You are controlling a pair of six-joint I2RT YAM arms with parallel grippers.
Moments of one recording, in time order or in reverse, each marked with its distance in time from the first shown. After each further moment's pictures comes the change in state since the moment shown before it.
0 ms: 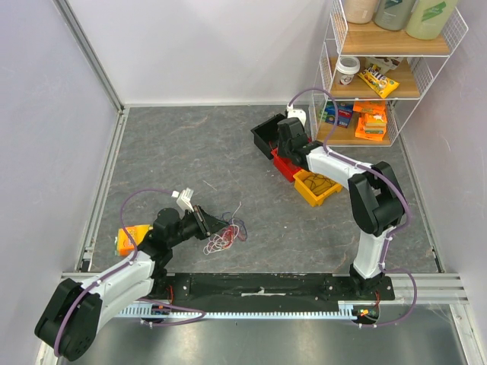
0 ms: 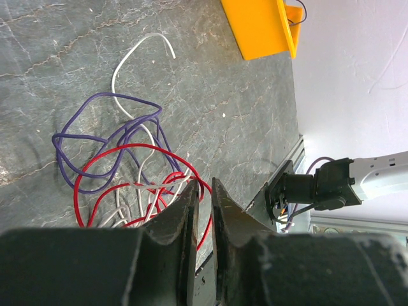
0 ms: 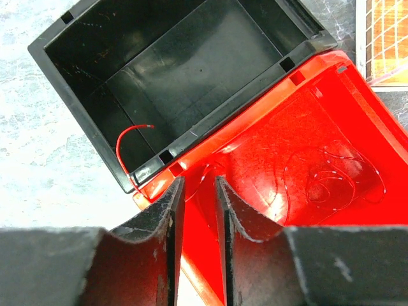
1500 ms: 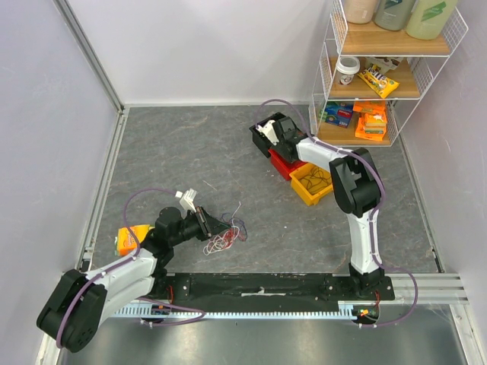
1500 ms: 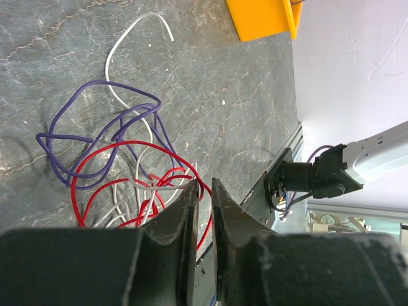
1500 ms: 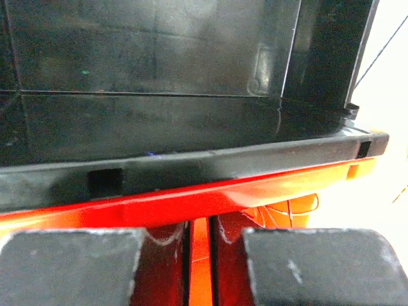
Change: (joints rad) left arm 0.000 0.077 0.000 0.049 0.053 0.001; right arm -0.031 0.269 0.234 -0.233 -0.024 -0.862
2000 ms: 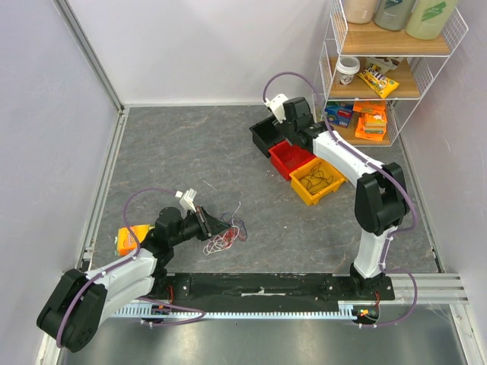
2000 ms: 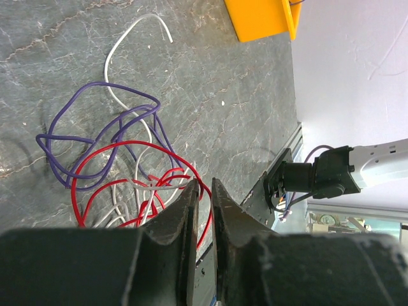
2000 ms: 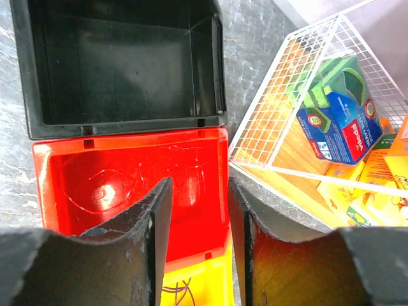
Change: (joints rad) left arm 0.000 0.005 0.000 0.010 0.000 0.000; right arm -0.011 -0.253 0.000 -0.006 -0.025 0.048
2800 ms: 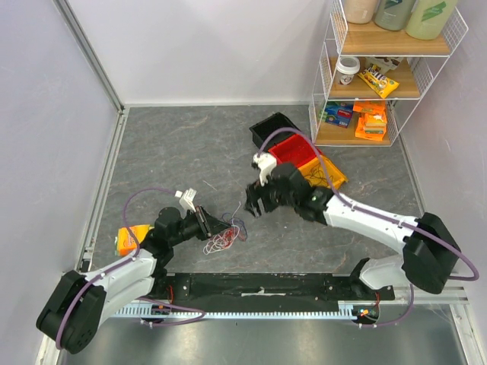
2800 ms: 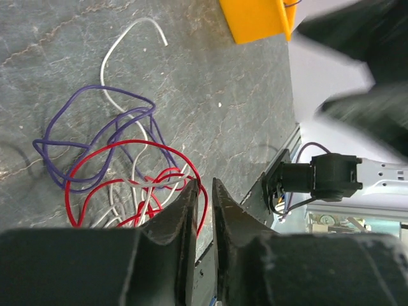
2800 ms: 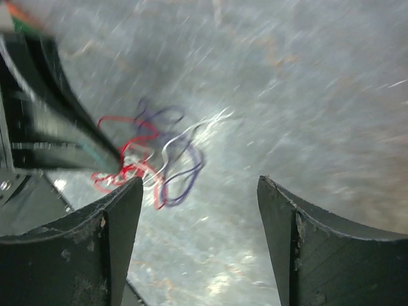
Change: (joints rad) left arm 0.000 -0.005 0.000 0.000 0.000 0.000; right arm 0.380 -0.522 -0.584 0.175 -0.330 0.615
